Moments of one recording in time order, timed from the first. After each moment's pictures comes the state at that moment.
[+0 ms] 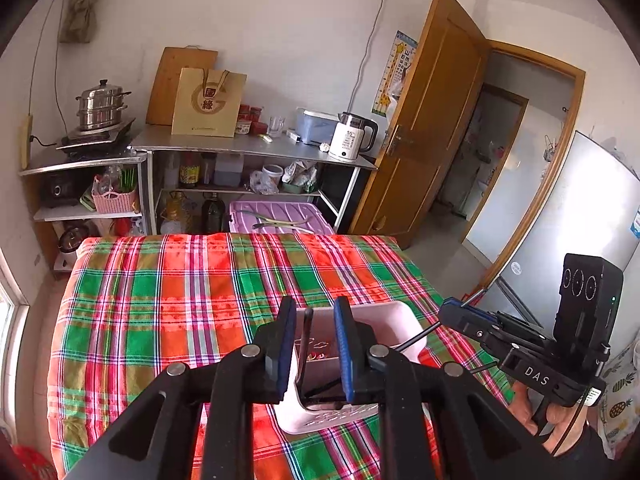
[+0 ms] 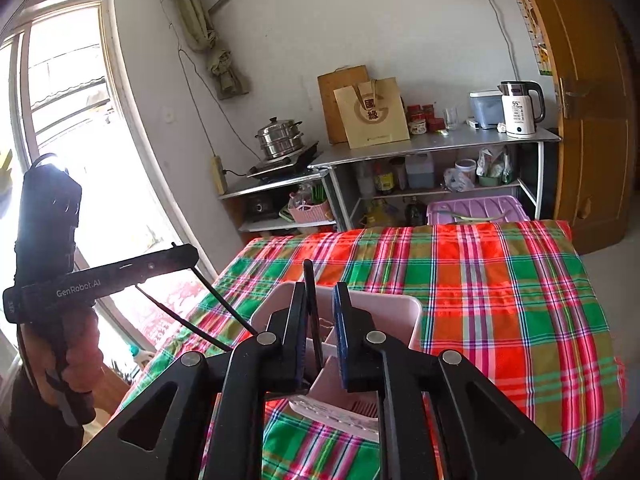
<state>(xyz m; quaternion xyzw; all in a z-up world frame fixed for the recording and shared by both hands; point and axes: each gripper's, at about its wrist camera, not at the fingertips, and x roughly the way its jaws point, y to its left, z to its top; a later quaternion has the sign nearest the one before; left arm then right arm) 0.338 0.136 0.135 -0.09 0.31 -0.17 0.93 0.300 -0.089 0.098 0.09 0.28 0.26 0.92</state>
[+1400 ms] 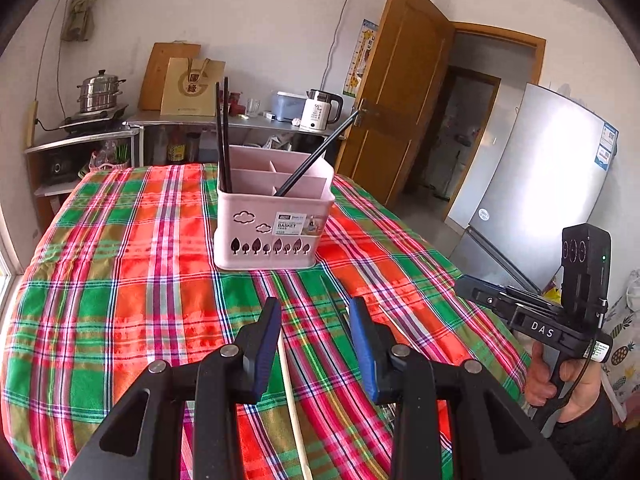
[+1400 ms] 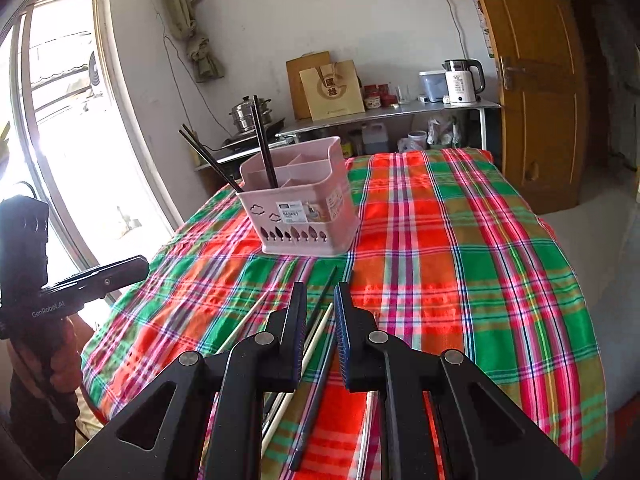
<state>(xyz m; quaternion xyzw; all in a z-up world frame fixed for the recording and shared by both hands) 0.127 0.075 0.037 -0.08 0.32 -0.20 0.93 0.123 -0.163 0.019 0.07 0.32 0.20 0.92</state>
